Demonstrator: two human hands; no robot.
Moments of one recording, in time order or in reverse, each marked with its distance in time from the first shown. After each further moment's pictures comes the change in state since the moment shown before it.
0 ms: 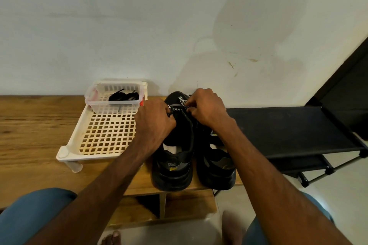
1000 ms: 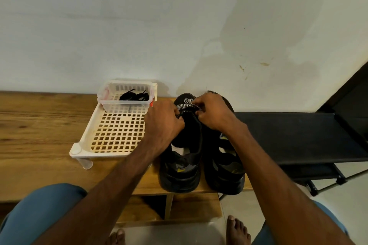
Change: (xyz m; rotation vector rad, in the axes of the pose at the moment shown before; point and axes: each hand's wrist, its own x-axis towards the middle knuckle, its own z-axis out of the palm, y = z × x) left_hand 0.000 -0.001 -0.004 -0.043 -0.018 -0.005; right_hand -0.004 -0.007 -0.002 0.109 -0.072 0.010
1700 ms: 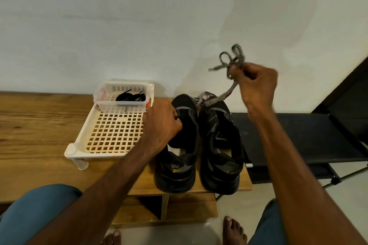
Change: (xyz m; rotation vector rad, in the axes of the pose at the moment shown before) left_hand 0.001 0.002 0.003 0.035 -0.028 -0.025; right_hand -0.010 0.031 -0.067 0.761 0.728 0.031
